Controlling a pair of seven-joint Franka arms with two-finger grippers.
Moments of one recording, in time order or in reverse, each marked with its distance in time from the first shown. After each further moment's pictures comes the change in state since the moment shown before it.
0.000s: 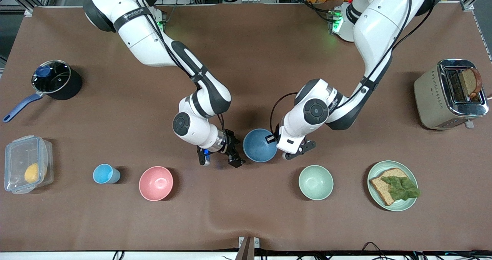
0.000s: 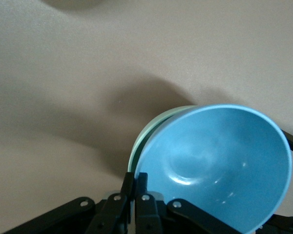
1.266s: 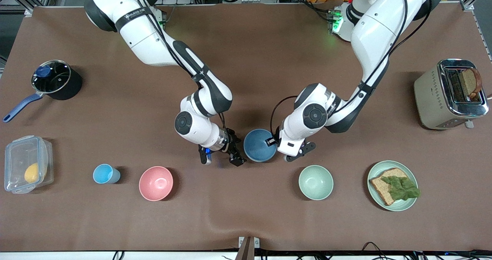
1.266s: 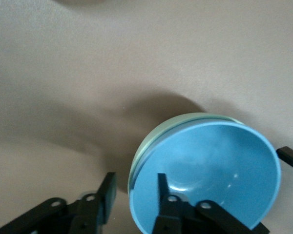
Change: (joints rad) left arm -0.006 0.028 0.016 0.017 0.000 0.012 -0.031; right arm 0.014 0.000 -0.008 -0.007 0.000 0.005 0.000
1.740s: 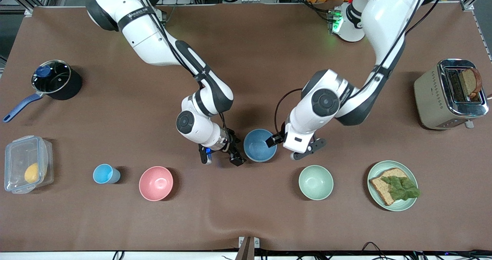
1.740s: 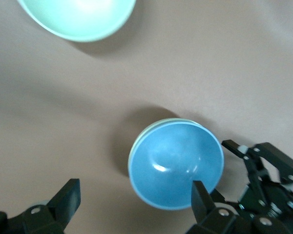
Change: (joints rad) left arm 0.022 -0.196 0.002 0.034 0.003 -0.183 -0.001; right arm 0.022 0.002 -0.024 -0.001 0.000 0.002 0.000
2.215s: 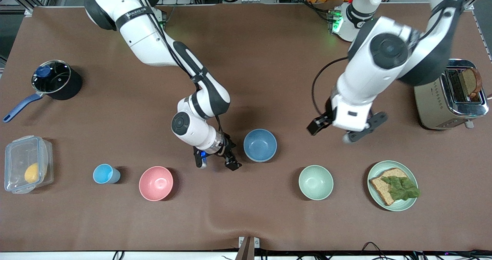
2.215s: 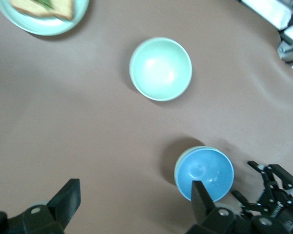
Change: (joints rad) left arm 0.131 -0.292 0.004 0.001 0.003 -0.281 0.017; right arm 0.002 -0.017 -0.061 0.022 -0.039 -0.052 -0.075
